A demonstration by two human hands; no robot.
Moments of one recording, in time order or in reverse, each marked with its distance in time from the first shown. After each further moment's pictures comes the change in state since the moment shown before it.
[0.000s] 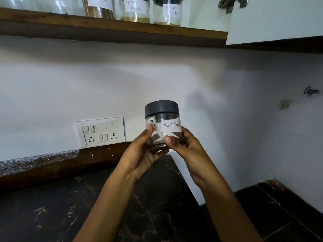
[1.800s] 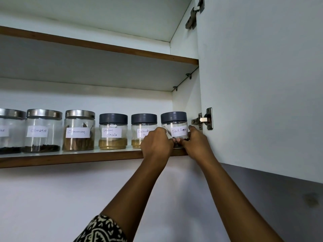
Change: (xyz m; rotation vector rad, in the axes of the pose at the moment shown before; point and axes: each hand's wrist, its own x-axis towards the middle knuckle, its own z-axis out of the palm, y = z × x) left_hand 0.202 0.164 0.222 1.560 0.611 0.746; right_hand 0.262 -0.202 -0.120 -0.794 0.447 -0.492
